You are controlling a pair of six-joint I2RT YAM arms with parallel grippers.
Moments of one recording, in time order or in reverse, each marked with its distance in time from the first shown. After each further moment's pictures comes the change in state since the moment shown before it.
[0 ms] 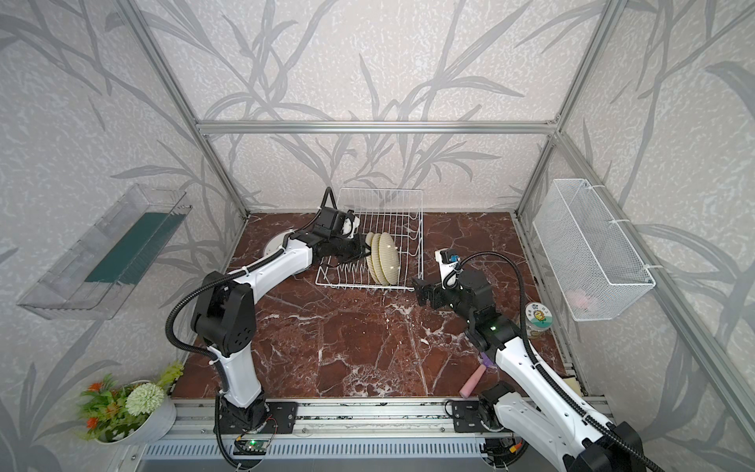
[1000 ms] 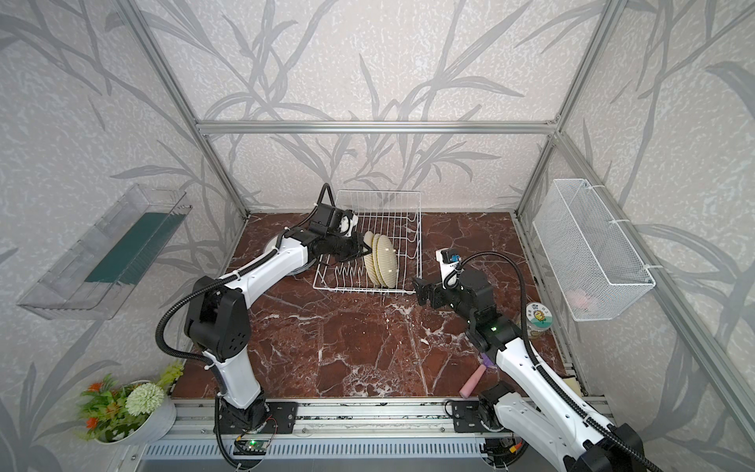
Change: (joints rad) left arm 0.000 -0.046 0.033 -0.087 0.005 0.032; right arm 0.000 -0.008 0.000 0.003 0.000 0.008
